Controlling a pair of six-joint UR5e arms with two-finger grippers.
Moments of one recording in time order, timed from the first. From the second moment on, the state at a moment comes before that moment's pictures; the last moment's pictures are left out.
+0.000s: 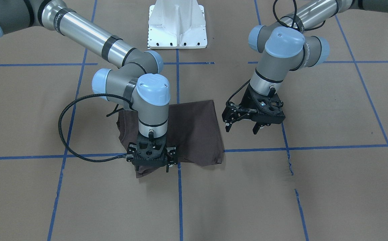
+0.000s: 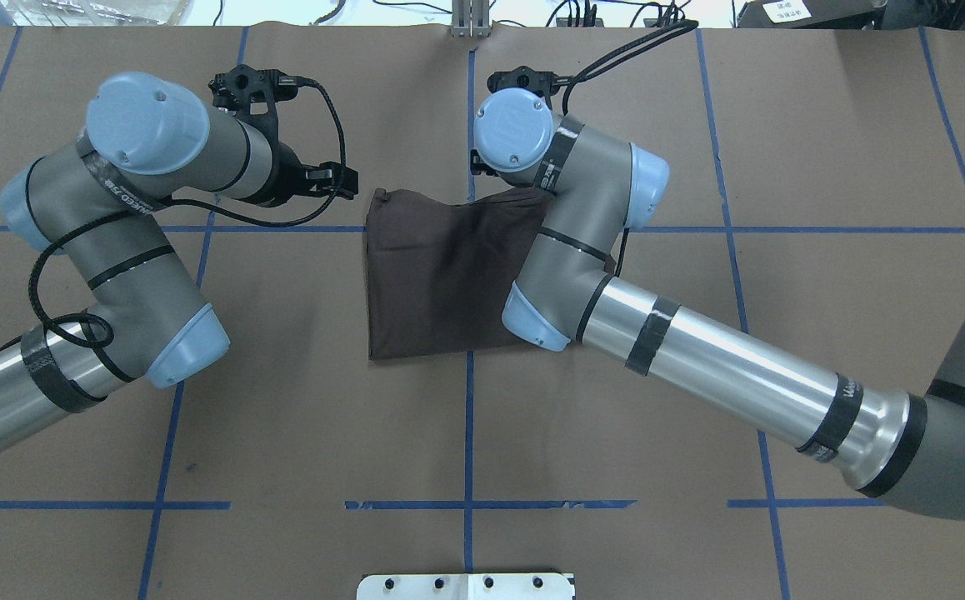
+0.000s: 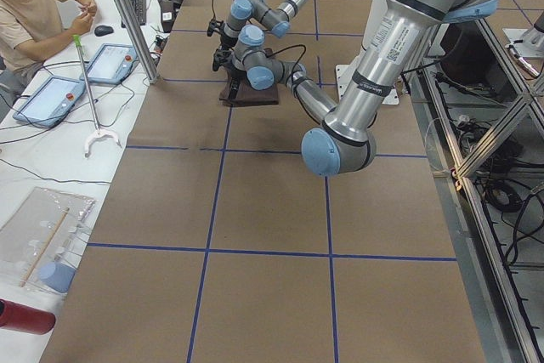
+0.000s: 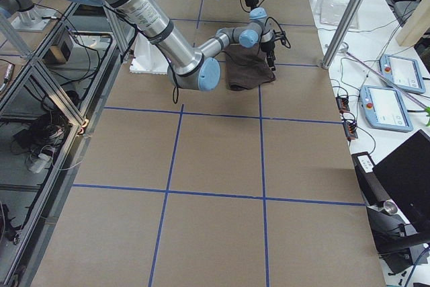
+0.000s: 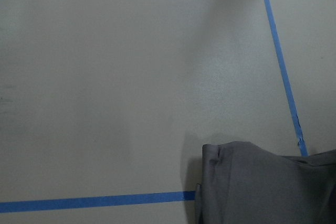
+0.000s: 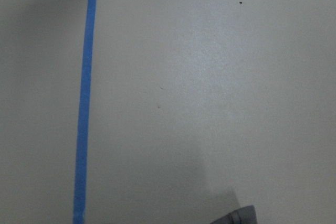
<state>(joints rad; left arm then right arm) -0.73 -2.12 -1.63 -1.98 -1.83 -1.13 0.68 -0.63 1.14 -1.30 1.62 1.16</state>
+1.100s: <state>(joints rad) -0.70 -2.34 -1.22 -2.13 -1.73 -1.39 0.81 -0.72 1.27 -1.30 1.86 1.08</state>
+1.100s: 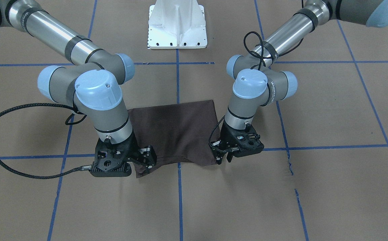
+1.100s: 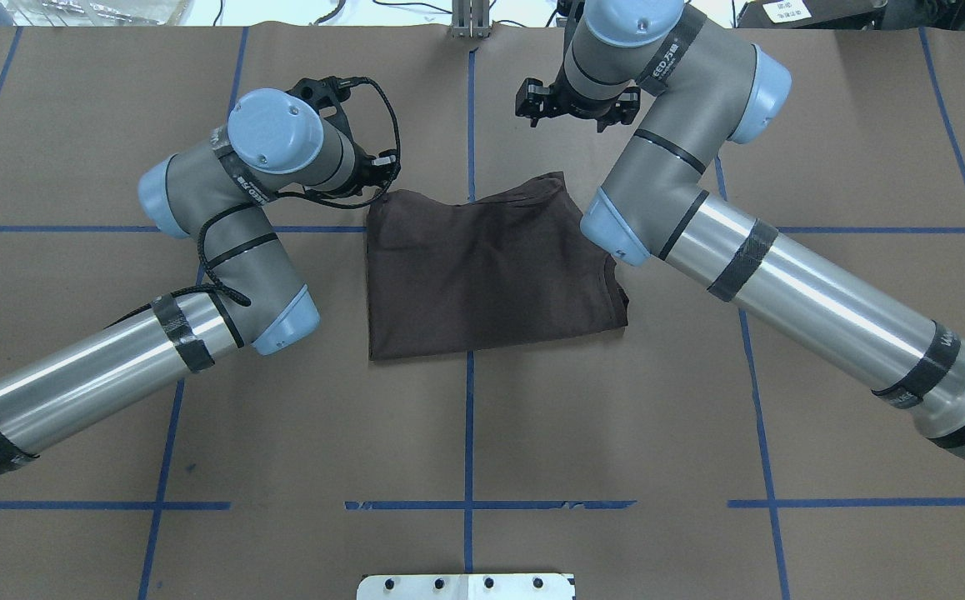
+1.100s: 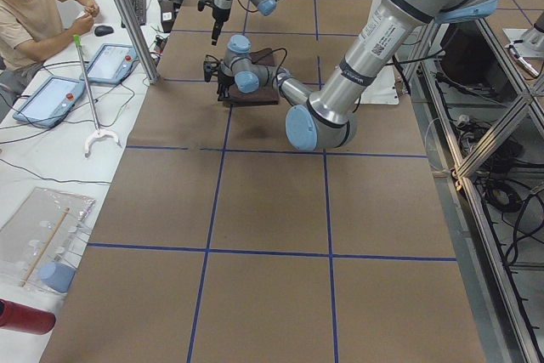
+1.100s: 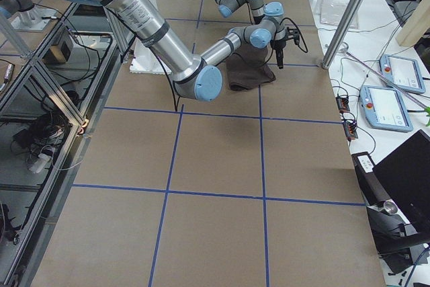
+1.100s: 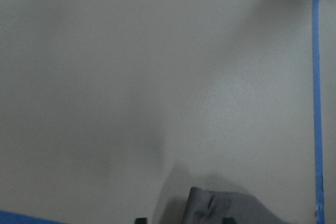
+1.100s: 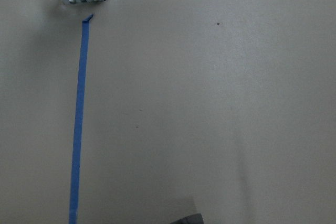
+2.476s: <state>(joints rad) -0.71 -2.33 -1.19 -2.17 -1.72 -1.26 0.82 -0.73 1.27 -1.30 1.86 1.08</state>
